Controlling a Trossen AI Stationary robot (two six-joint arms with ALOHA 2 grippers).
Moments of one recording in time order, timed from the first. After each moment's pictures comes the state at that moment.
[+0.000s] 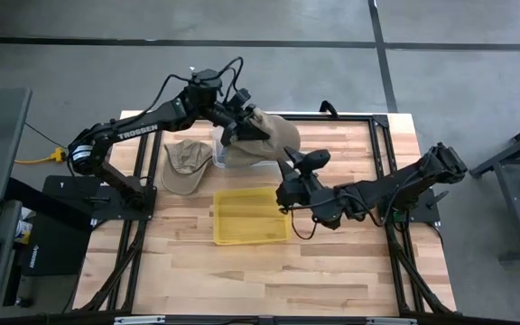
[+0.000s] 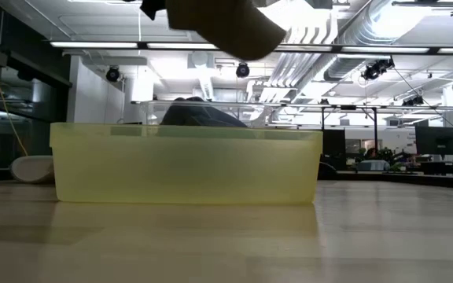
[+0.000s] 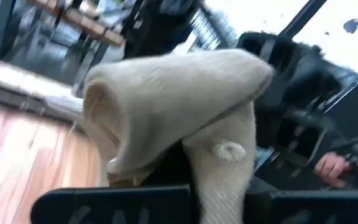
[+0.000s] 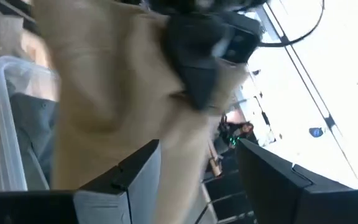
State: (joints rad) left arm 0.46 1.49 1.38 0.04 0.88 -0.48; right arm 0.36 1.56 1.34 0.10 1.33 -0.95
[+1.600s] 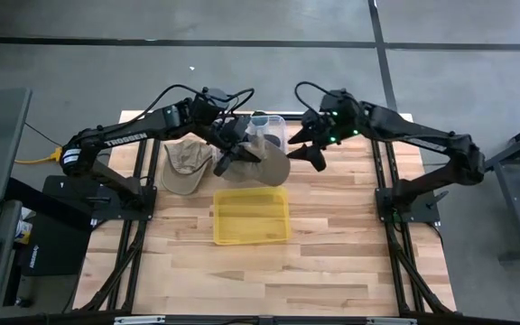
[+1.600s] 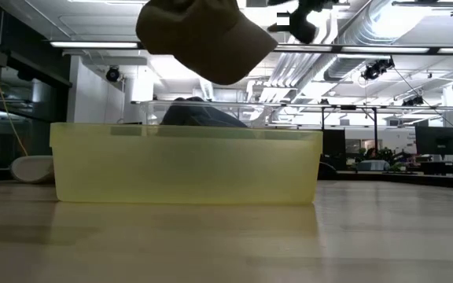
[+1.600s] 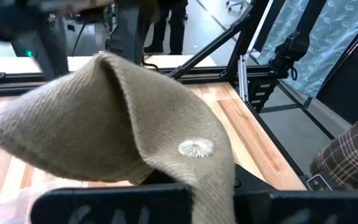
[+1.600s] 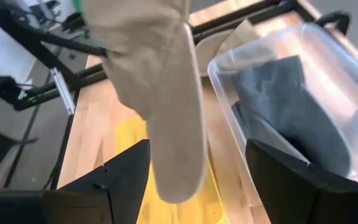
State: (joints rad) left arm 0.32 1.42 1.43 -0.46 0.64 0.15; right arm -0.35 1.33 1.34 -0.58 -0.40 0.16
